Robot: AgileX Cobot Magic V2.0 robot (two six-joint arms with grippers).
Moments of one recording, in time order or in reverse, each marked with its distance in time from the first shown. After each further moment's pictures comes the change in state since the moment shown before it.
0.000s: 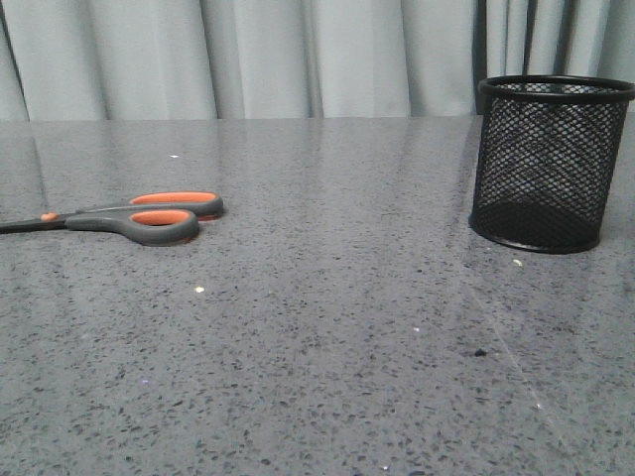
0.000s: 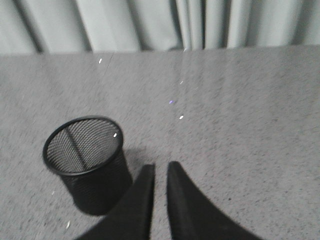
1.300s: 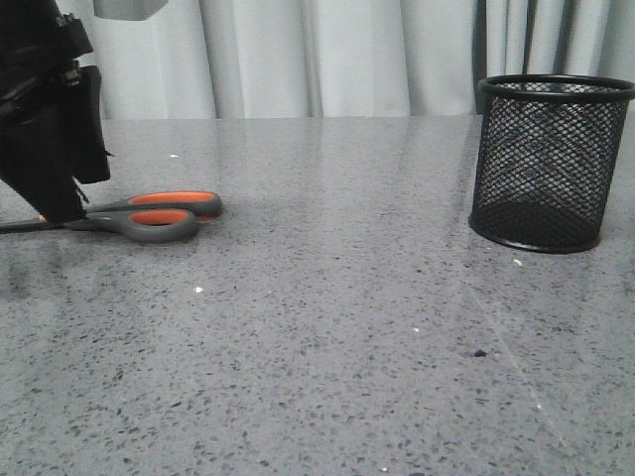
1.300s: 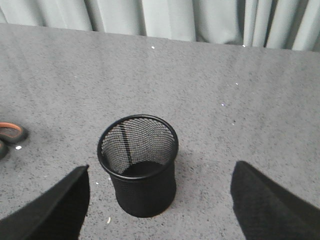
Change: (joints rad) left arm -0.038 1.060 -0.700 -0.124 0.560 1.084; right arm 0.160 0.114 -0.063 0.022 -0.031 -0.046
